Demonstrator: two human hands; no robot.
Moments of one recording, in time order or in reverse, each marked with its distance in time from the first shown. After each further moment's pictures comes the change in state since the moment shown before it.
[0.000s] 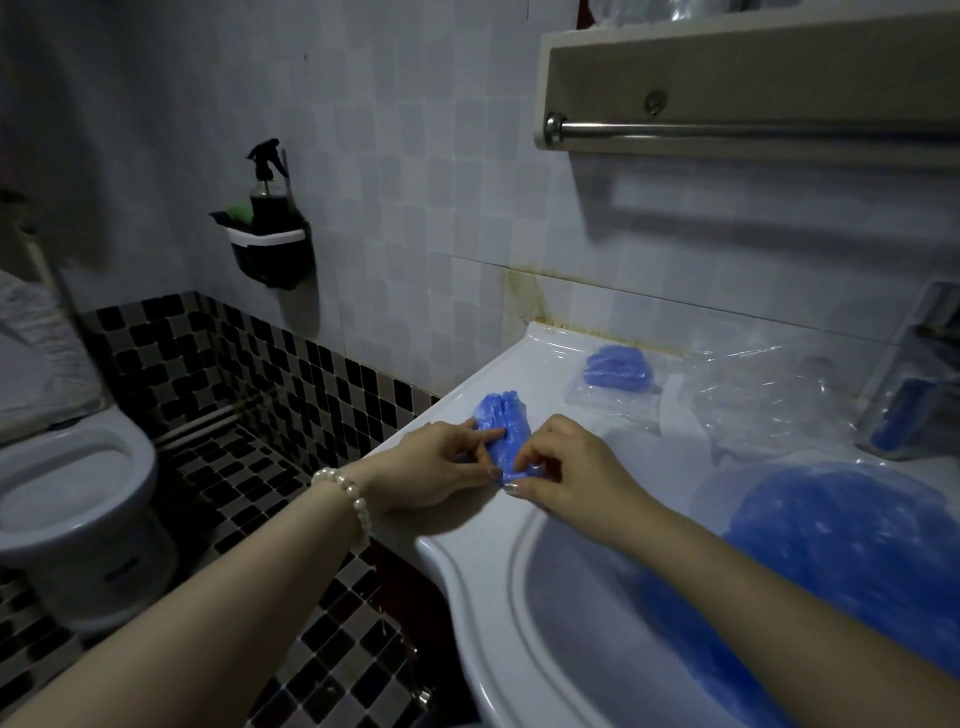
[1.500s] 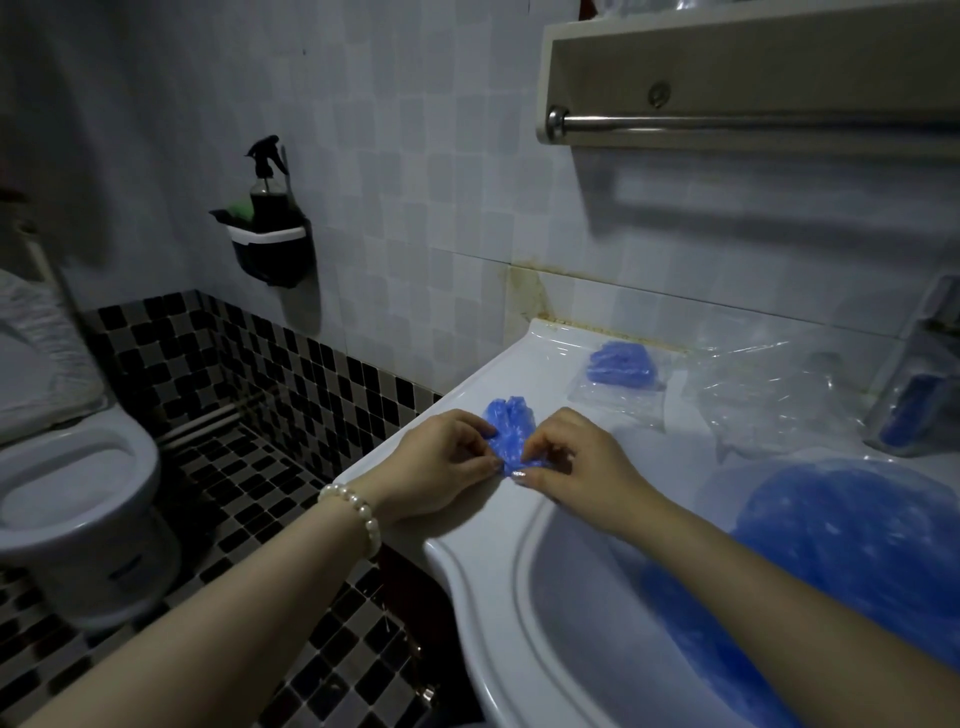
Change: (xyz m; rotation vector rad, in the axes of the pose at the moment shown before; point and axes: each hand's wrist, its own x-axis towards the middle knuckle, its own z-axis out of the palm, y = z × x) left_hand -0.006 0.012 0.011 0.060 0.285 0.041; right_hand 0.006 0.014 0.003 0.113 0.075 -0.030
